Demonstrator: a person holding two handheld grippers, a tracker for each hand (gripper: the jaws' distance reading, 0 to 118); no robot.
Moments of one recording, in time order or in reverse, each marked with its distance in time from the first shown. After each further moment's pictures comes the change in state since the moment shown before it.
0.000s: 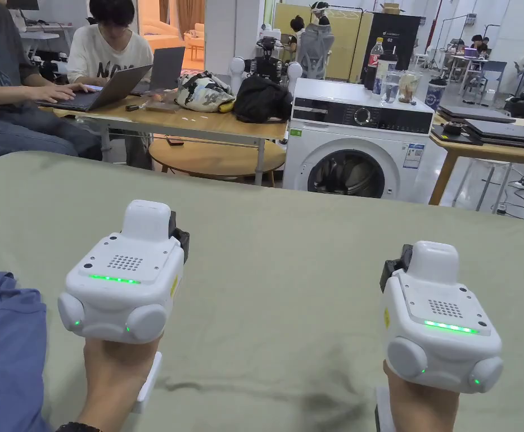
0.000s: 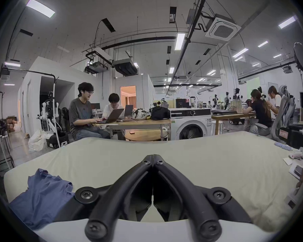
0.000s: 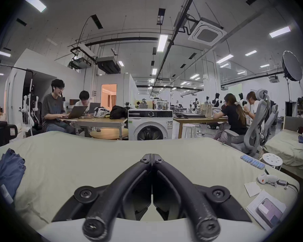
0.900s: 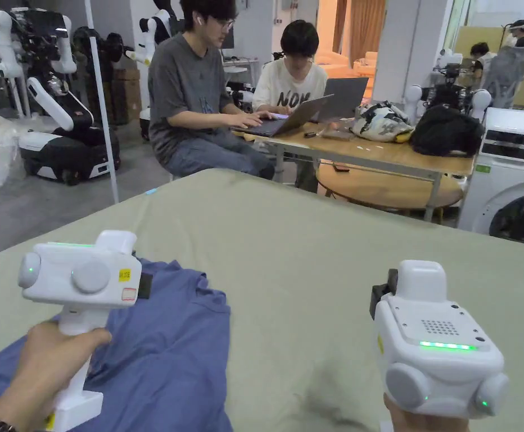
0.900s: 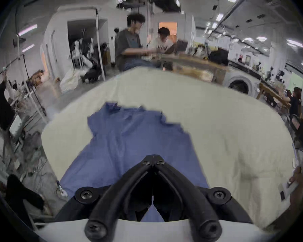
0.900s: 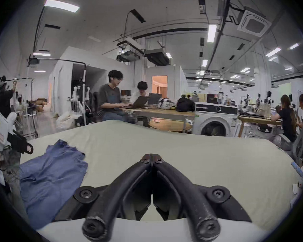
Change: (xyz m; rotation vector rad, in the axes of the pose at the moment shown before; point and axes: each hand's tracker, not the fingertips) left arm -0.295 -0.010 0.074 -0.697 0.300 0.217; right arm -0.230 0.000 0.025 -0.093 0.484 0.064
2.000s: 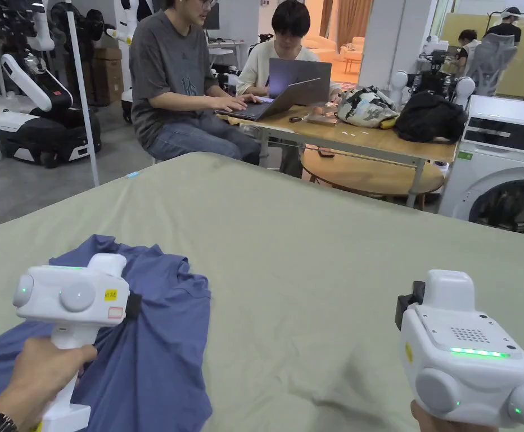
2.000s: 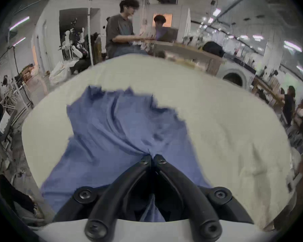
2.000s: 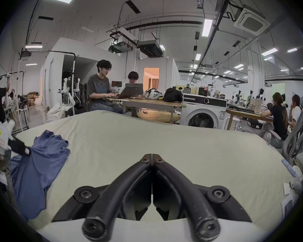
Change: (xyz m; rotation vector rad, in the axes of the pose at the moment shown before) left arm 0.012 -0.031 -0.043 0.011 -0.118 0.007; right arm 0.060 -0.015 0.013 -0.080 -0.089 0.015
